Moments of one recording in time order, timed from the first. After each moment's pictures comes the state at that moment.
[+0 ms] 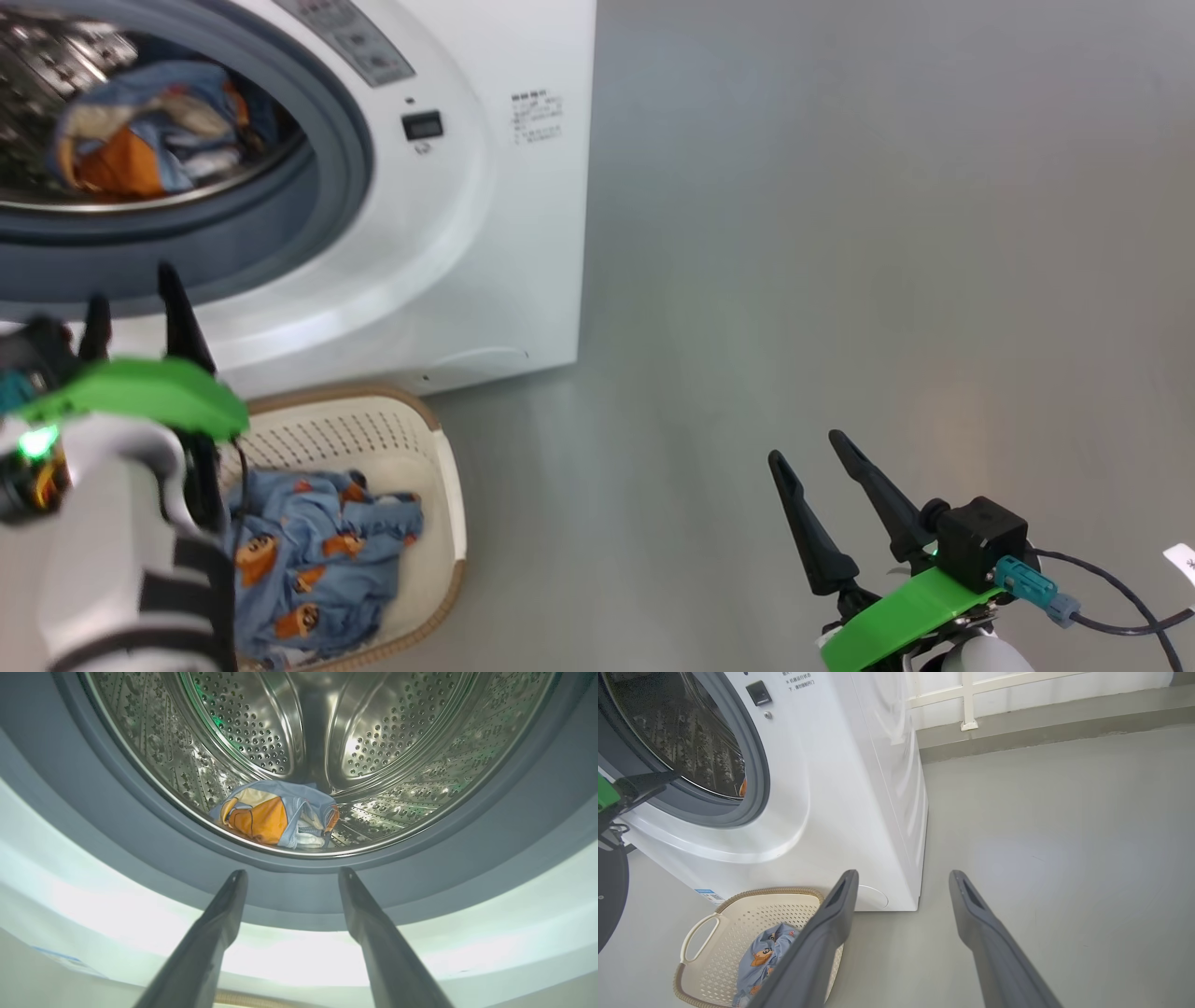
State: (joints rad) left arm -0.74 0.03 0.31 0.84 -0.13 -0.10 -0.26; right arm -0.14 -0.09 0.21 0.23 0.30 0.13 -0.26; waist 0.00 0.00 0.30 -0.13
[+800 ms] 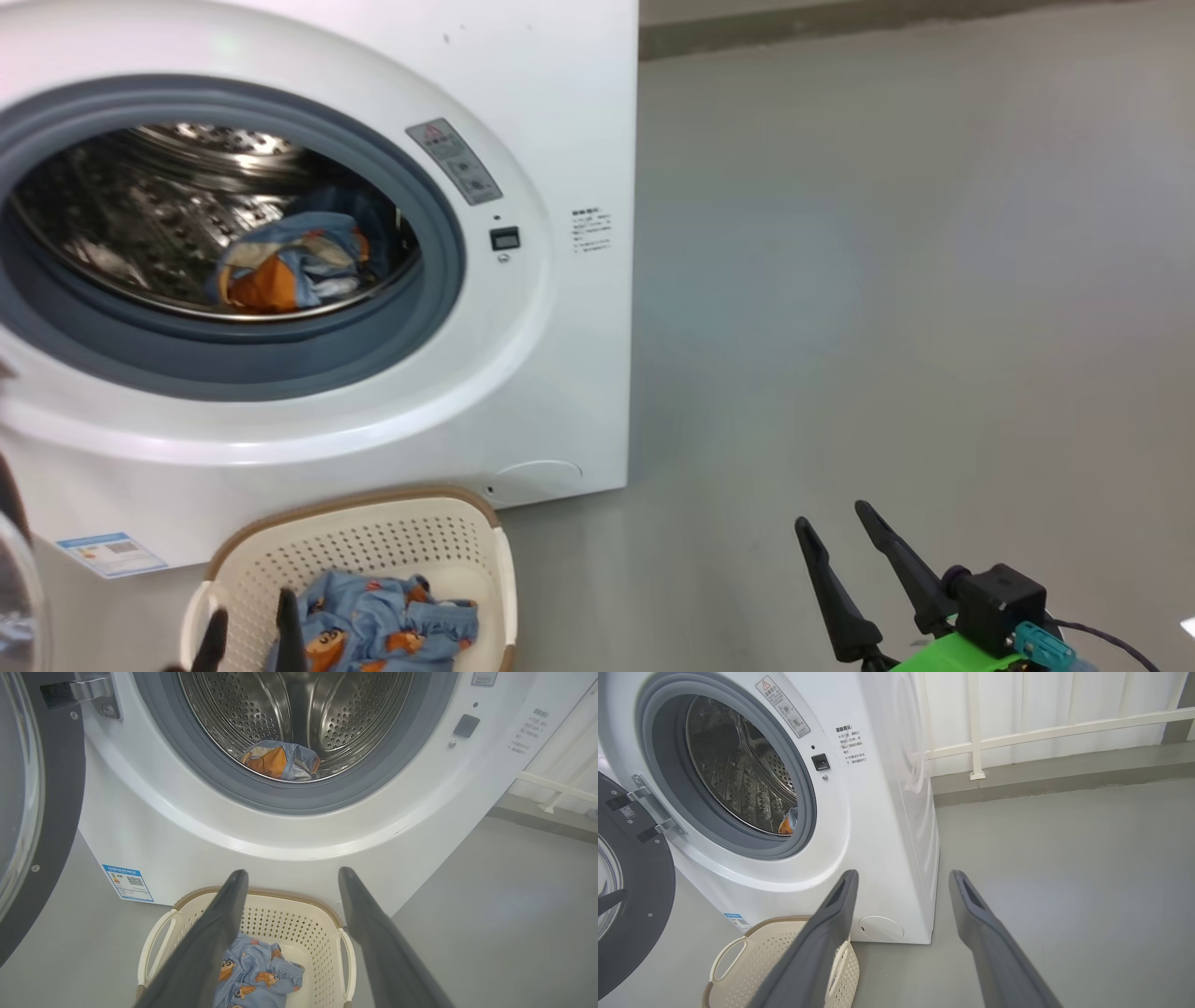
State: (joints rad) left arm 0.04 0.03 0.04 0.28 -0.34 0.02 -0.26; right arm -0.02 -0.08 0.17 0.22 0.30 0.13 -0.26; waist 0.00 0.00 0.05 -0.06
